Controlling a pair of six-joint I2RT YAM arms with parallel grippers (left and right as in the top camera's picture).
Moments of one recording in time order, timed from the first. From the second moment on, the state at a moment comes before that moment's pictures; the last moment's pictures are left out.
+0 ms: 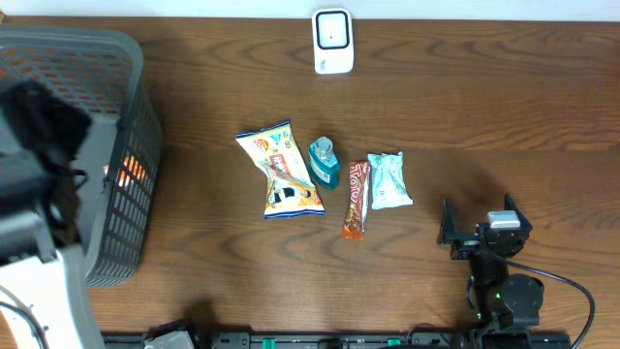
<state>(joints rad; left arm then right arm) 0.34 1.19 1.53 -1.03 -0.27 -0.70 0.02 0.01 0.01 -0.07 -0.01 -0.07</state>
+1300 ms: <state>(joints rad) 0.53 2.06 1.52 -1.04 0.12 -1.18 0.02 0.01 0.01 -0.07 -0.01 -0.07</state>
